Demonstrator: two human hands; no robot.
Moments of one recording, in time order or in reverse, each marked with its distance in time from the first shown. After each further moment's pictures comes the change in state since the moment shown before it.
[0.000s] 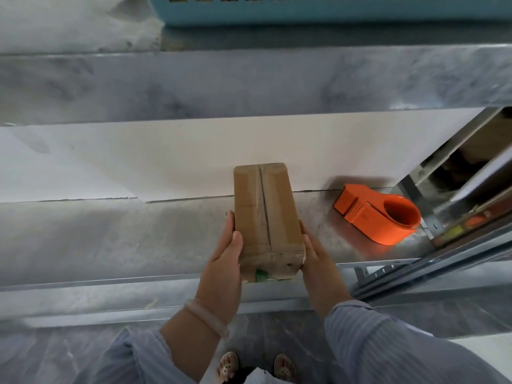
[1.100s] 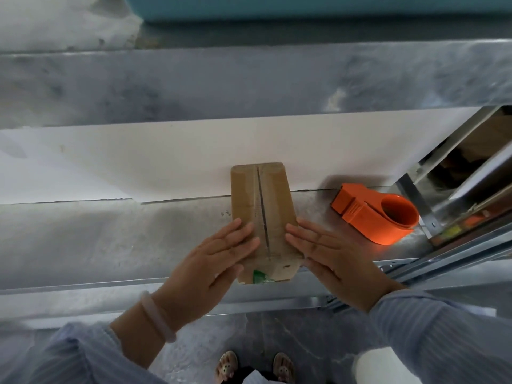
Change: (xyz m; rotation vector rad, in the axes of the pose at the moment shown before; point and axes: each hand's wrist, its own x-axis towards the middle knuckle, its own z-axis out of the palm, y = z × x) left_hand 0.018 0.011 -0.060 1.220 -0.451 0.792; right_hand 0.008 -0.023 -0.068 -0.830 -0.330 -0.915
